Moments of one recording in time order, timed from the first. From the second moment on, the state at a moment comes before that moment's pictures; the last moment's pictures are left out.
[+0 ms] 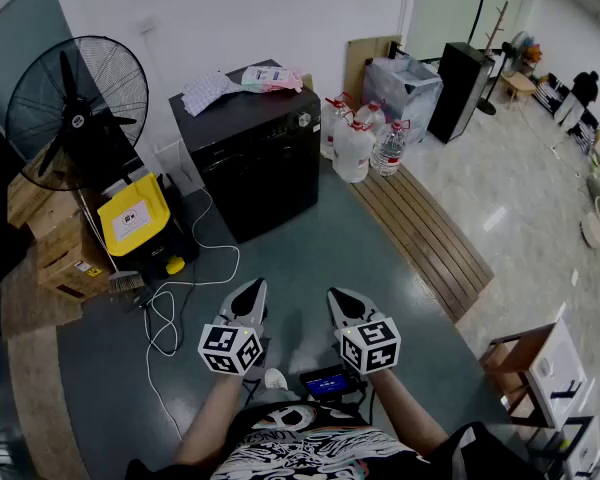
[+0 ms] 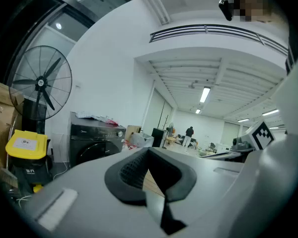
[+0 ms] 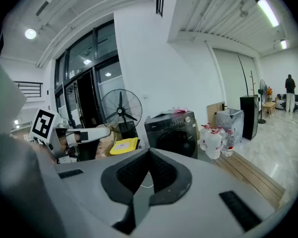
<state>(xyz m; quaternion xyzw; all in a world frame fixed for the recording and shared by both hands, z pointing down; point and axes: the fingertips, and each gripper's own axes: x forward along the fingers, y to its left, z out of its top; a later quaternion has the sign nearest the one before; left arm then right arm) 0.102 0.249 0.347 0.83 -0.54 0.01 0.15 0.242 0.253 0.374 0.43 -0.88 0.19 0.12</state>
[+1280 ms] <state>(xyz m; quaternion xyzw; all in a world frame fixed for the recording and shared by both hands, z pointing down) -0.126 -0.033 0.468 0.79 -0.57 0.10 0.20 0.047 -0.041 0.465 0.46 -0.84 0.25 0.17</state>
